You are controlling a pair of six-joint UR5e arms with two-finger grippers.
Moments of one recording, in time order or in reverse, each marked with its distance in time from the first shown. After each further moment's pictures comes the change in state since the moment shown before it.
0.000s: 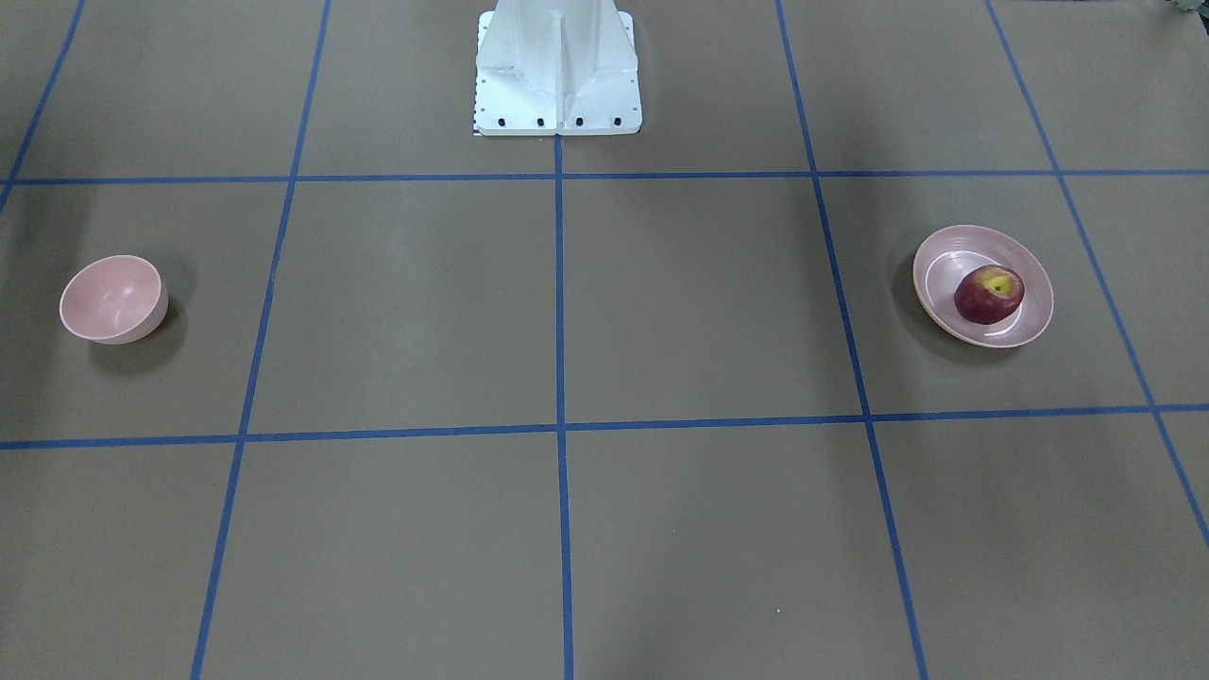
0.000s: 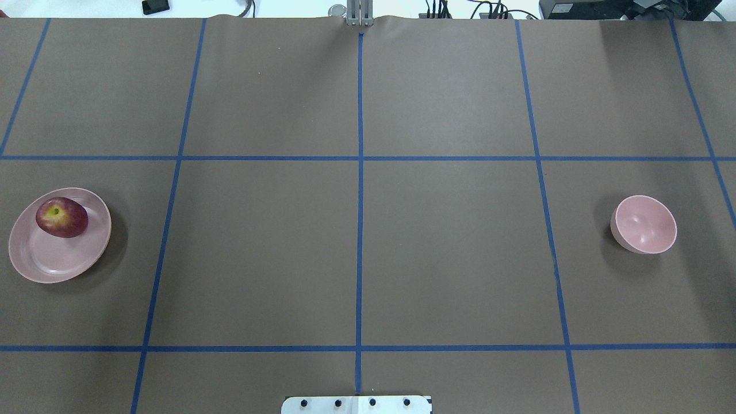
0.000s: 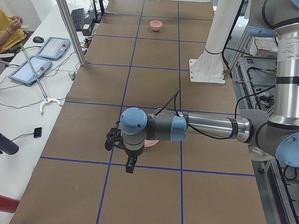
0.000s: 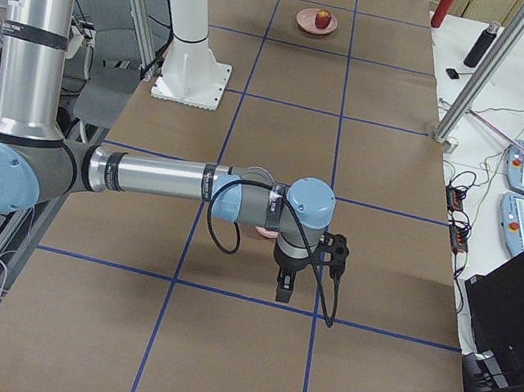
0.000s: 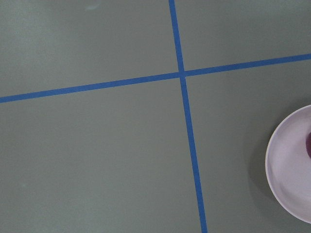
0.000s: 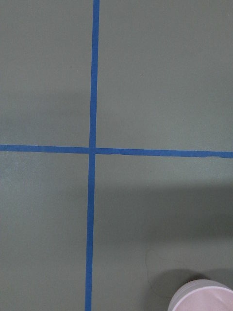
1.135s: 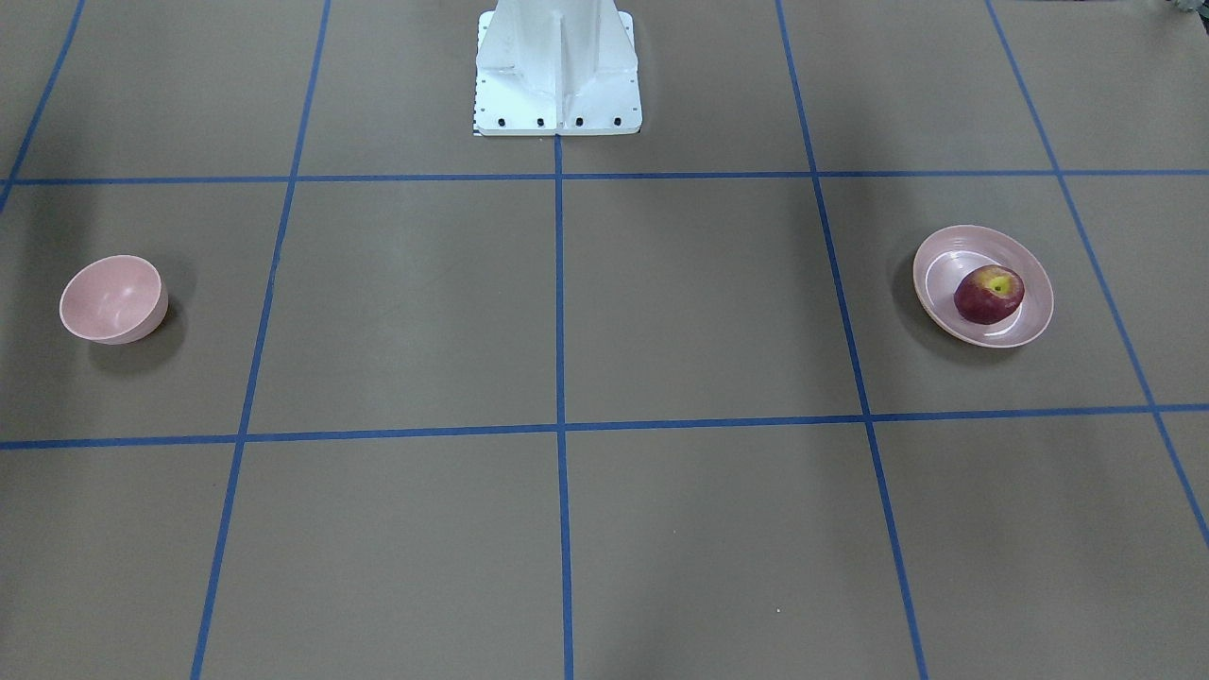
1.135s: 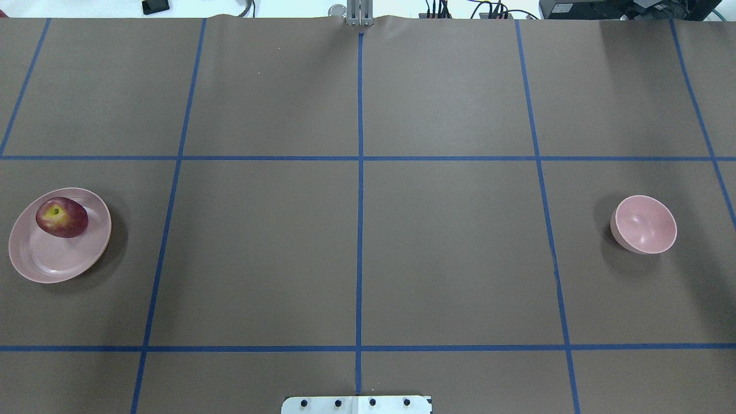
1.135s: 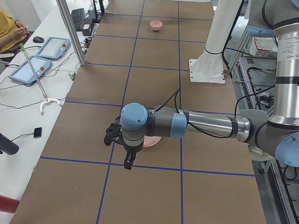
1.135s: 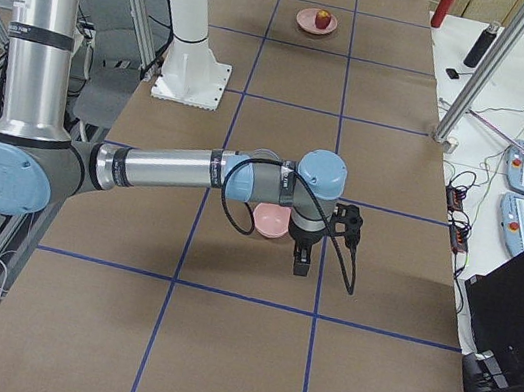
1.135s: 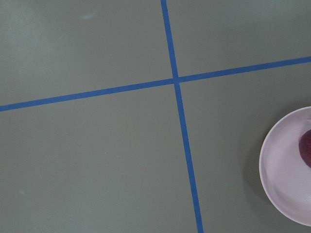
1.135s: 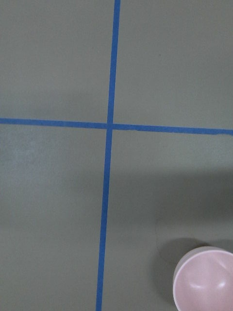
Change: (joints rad) left arm 0.000 -0.004 -0.033 -0.003 0.000 0.008; right arm -0.042 0.040 0.067 -0.001 0.059 0.021
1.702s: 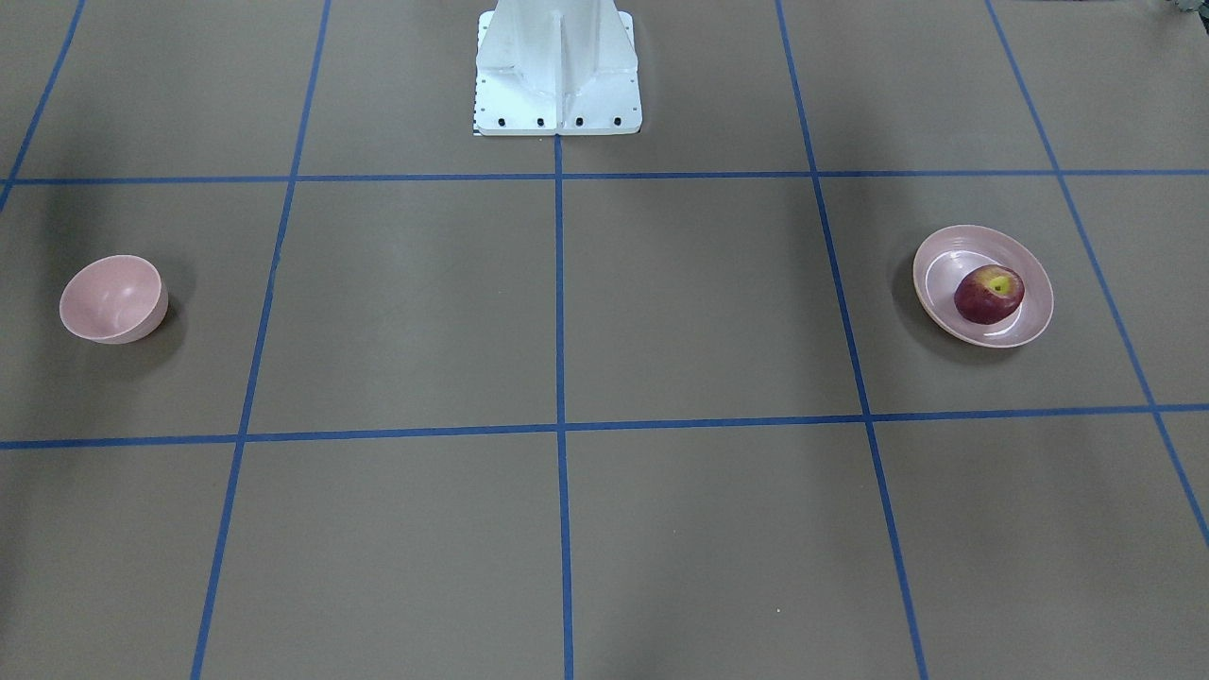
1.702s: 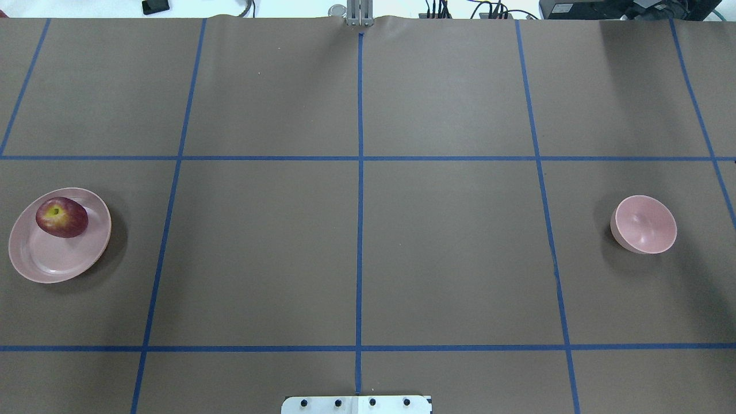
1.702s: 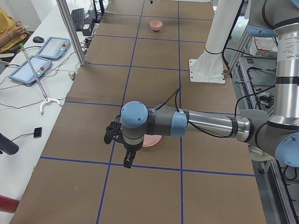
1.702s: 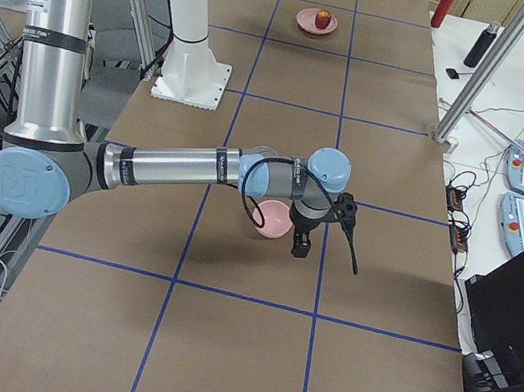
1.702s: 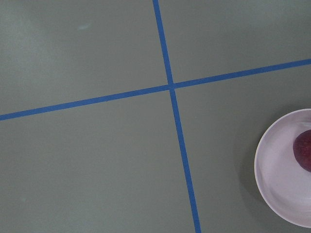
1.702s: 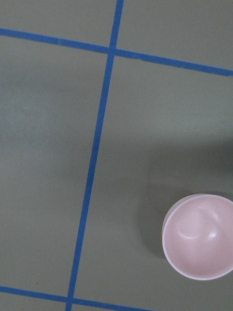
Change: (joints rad) left arm 0.001 0.001 0.000 -0.001 -0.003 0.000; right arm -0.151 -0.017 -0.005 0.066 0.034 0.063
